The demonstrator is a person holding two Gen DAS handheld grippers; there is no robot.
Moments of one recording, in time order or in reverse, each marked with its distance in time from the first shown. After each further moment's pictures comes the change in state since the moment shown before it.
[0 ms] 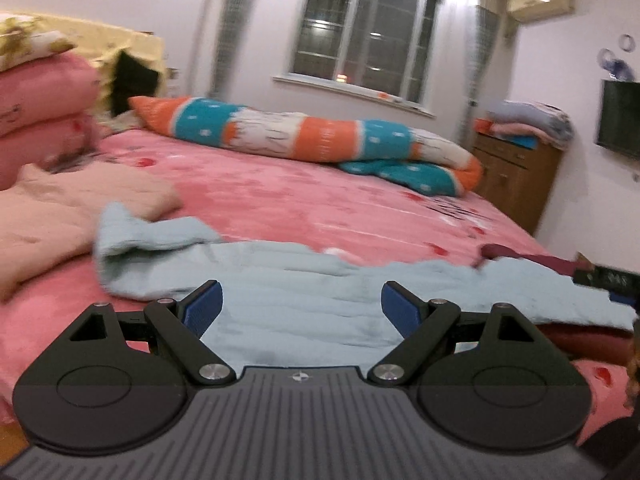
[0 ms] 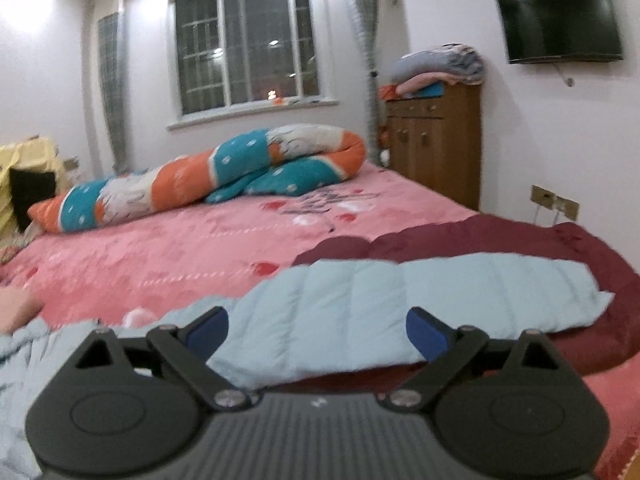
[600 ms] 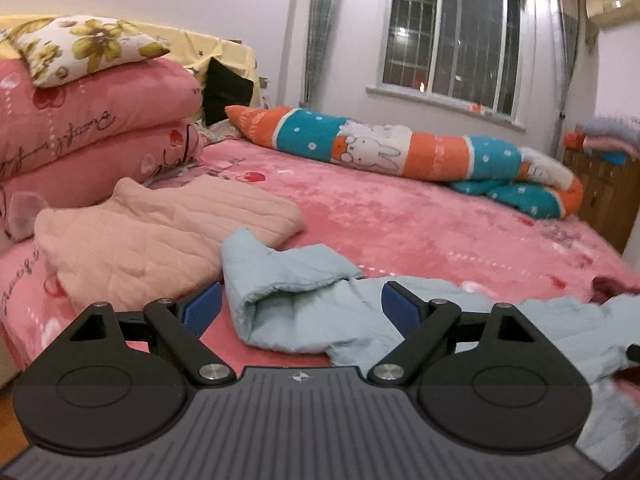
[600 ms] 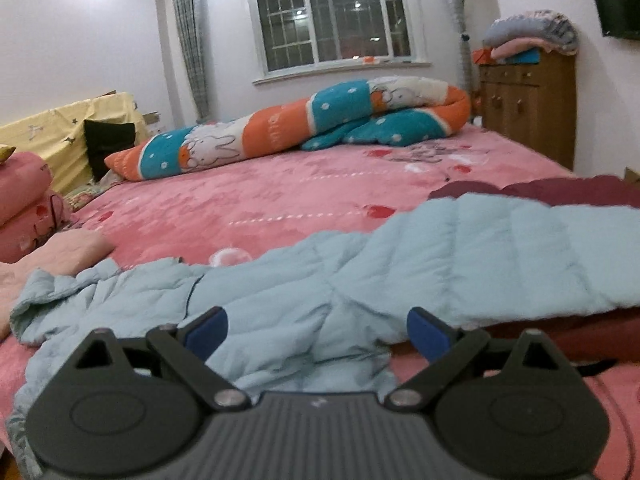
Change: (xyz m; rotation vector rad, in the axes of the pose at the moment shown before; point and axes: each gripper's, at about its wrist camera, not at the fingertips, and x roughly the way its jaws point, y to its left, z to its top) left arm 0.030 0.058 0.034 -0.011 -0.022 0.258; right arm 0.049 0.062 -0.038 -0.058 0.118 0.265
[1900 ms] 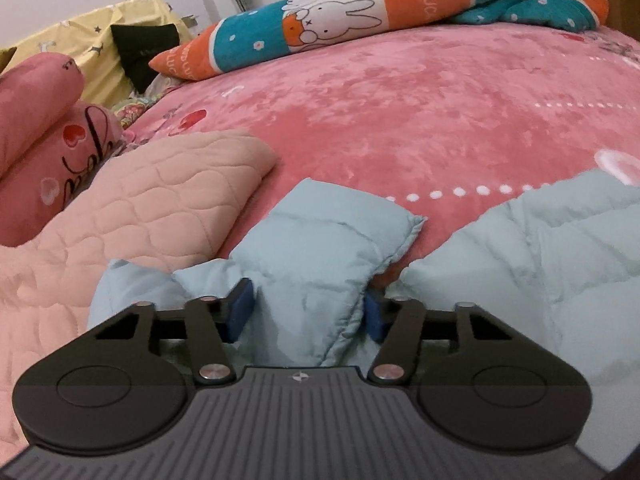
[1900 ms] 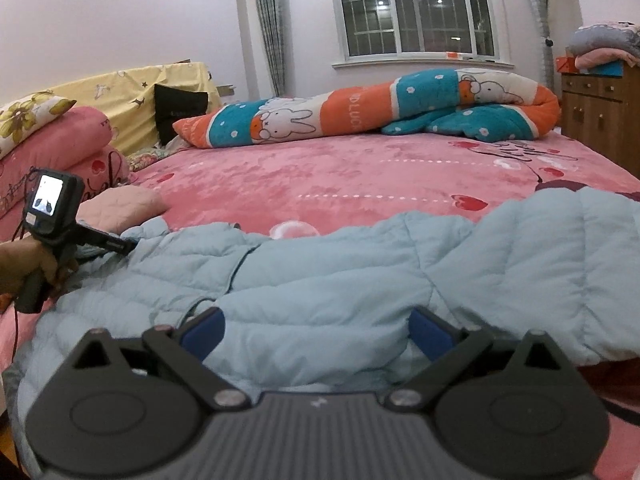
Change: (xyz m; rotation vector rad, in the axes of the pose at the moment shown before) left arm 0.238 -0.054 -0.002 0.412 0.284 0.071; right arm 0.048 0.016 -0.015 -0.139 0.026 0.200
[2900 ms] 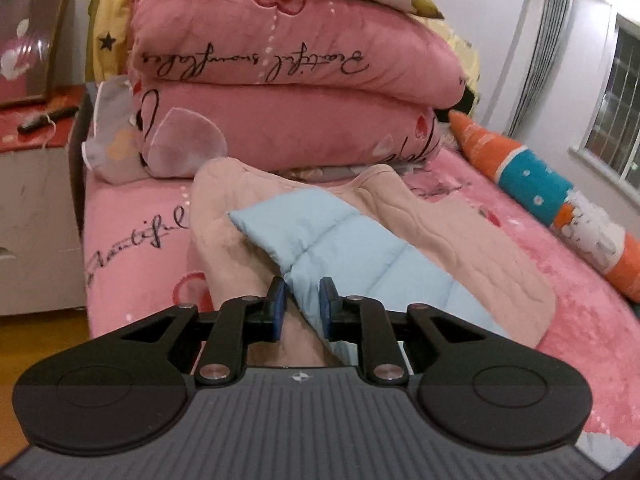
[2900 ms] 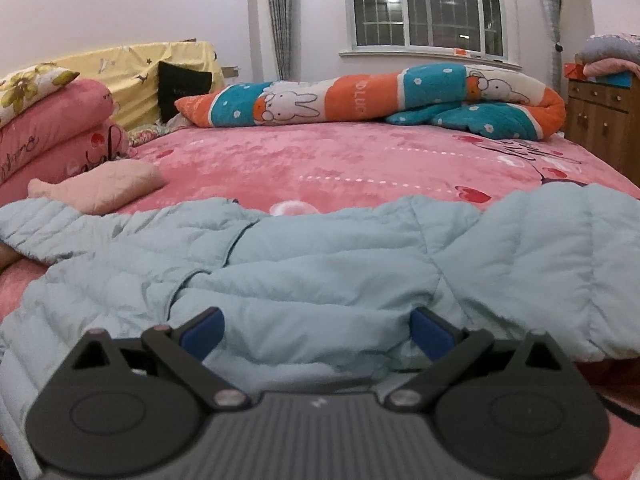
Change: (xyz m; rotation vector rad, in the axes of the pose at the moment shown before) left arm -0.108 0.284 -0.149 -0.927 -0.140 0.289; right arm 0.008 0.008 -0.010 -0.060 0.042 -0.022
